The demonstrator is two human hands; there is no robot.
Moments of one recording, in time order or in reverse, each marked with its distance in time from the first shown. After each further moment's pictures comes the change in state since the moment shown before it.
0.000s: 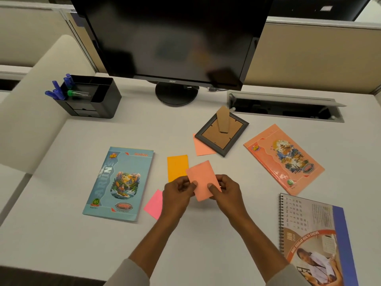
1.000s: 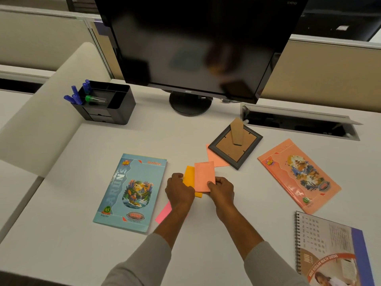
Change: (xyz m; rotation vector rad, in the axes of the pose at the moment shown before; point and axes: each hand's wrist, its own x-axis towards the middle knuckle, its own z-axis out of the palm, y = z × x) left_hand 0.072 0.000 -0.012 0.576 0.287 -0.099; right_hand 0.062 -0.009 0.076 -0.057 0.210 0.296
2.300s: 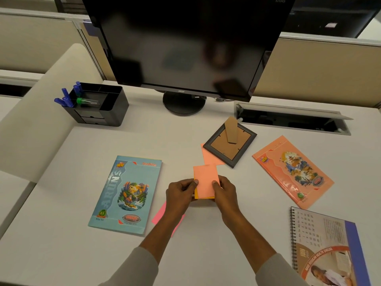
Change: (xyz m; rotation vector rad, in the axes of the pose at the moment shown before) left_hand -0.014 -0.014 -0.002 -0.611 -0.304 0.029; right_hand -0.015 0.005 -0.029 0.067 -0.068 -0.119
